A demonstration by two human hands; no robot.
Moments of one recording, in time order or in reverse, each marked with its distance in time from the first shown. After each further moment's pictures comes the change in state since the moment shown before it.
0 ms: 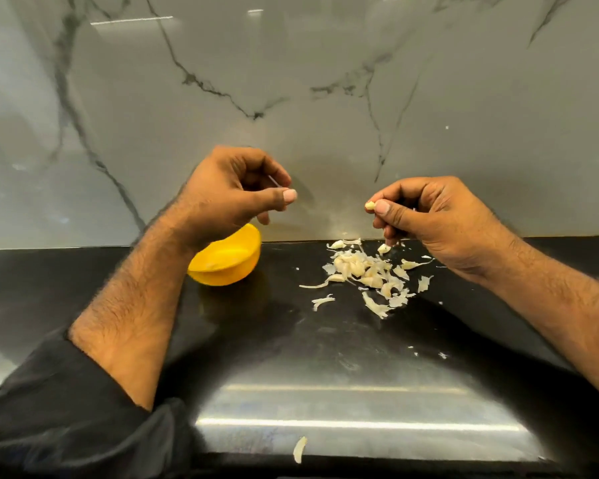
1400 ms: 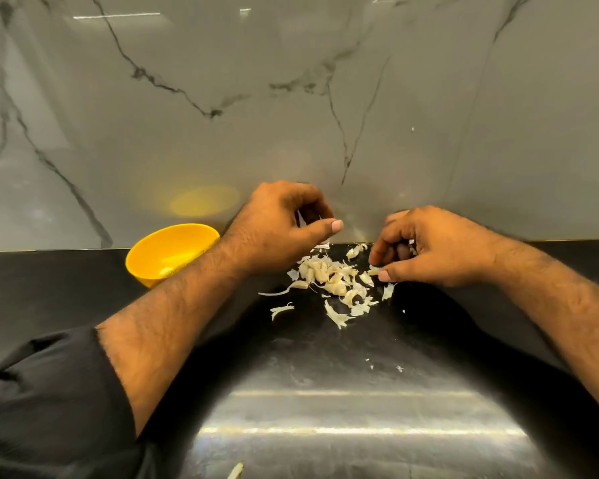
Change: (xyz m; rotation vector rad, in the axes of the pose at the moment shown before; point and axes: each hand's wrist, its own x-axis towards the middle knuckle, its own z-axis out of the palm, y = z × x) left_hand 0.018 0.006 0.096 0.313 -0.056 0.109; right_hand 0.004 0.027 -0.054 -0.745 -0.352 0.035
